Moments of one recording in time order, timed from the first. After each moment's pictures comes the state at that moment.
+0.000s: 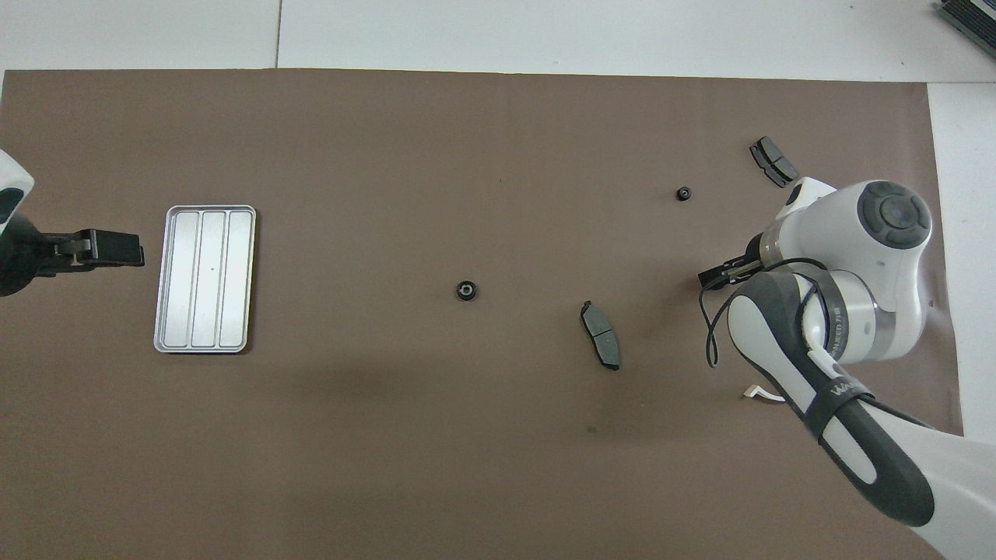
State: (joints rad) left arm 0.03 -0.16 -0.09 -1.86 0.00 1.82 -0.11; right arm 0.07 0.20 -0.01 -2.19 0.04 2.47 -0.28
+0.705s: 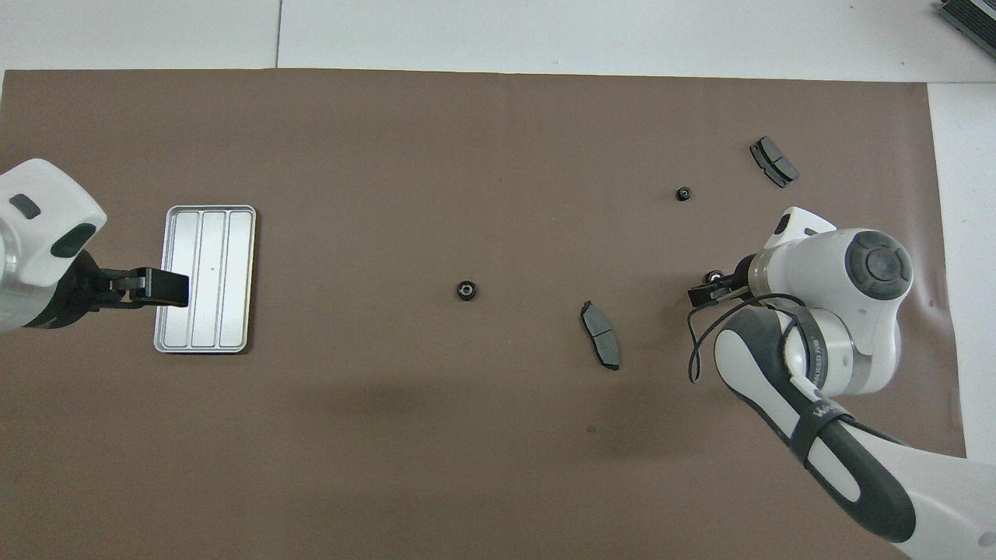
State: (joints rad) left arm -0.11 -0.19 -0.11 -1.90 -0.01 1.70 -0.18; right arm 0.07 0.20 -0.01 -2.23 0.04 2.52 -0.29
